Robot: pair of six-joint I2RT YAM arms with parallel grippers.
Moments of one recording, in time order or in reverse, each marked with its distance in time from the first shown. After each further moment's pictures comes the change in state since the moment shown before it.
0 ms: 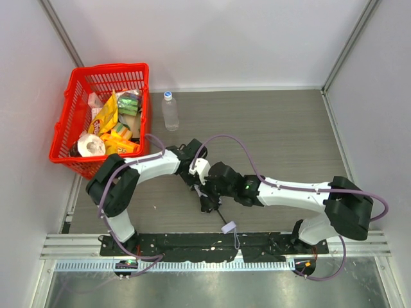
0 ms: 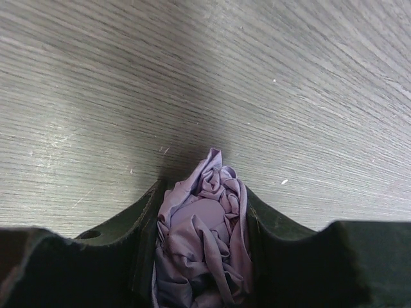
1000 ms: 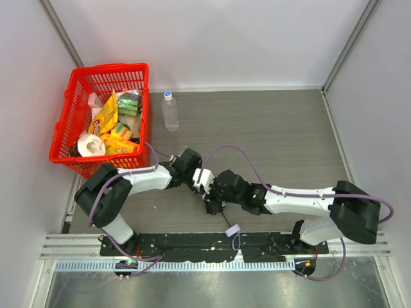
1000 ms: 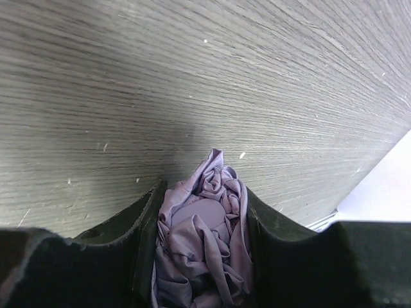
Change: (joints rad) left arm -0.024 -0.130 -0.253 0.419 0.056 -0.024; right arm 0.021 -0.074 -0.153 0.200 -0.031 -0.169
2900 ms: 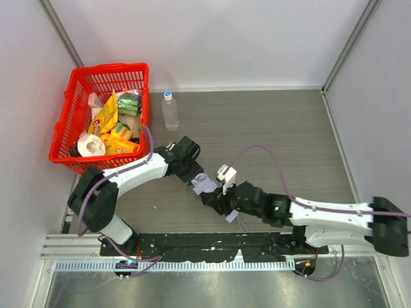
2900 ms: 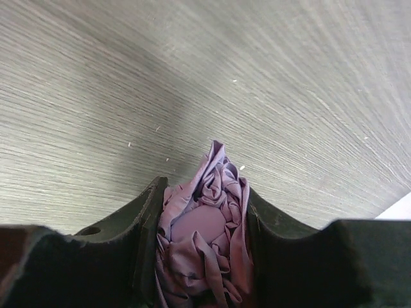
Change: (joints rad) left arm 0.060 -0.036 0.203 -0.424 -0.122 -0.117; right arm 0.095 -0.235 -0.139 -0.077 0.177 0.522
